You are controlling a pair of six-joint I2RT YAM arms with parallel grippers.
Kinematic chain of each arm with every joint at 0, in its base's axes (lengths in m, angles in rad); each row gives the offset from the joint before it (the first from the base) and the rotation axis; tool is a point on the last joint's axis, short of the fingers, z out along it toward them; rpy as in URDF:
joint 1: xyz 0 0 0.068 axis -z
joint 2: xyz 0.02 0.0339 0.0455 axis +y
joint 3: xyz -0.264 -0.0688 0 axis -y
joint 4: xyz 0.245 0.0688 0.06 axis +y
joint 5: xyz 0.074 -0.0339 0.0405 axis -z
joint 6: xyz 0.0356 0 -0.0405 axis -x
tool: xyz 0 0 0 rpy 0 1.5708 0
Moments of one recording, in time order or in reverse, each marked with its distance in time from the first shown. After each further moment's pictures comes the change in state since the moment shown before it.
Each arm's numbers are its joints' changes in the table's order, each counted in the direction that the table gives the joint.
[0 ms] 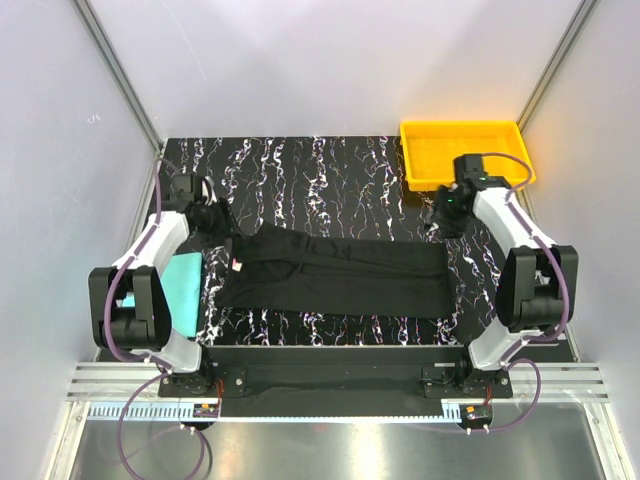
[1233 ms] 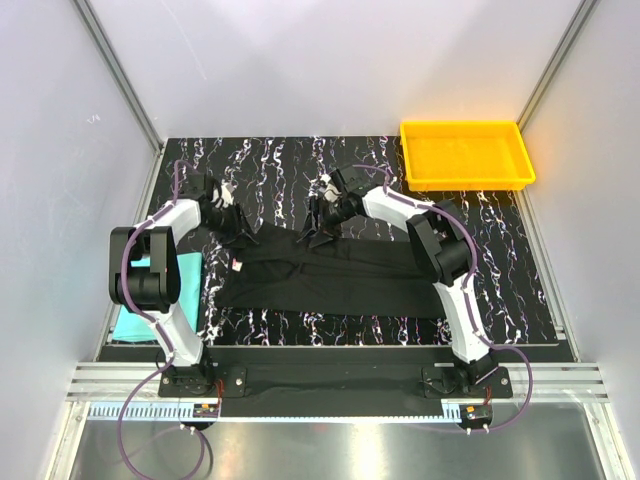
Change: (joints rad) left arm -0.001 0.286 0.107 -0.044 0.254 -0.071; right arm -0.536 0.623 0.433 -0.342 -0.641 -0.257
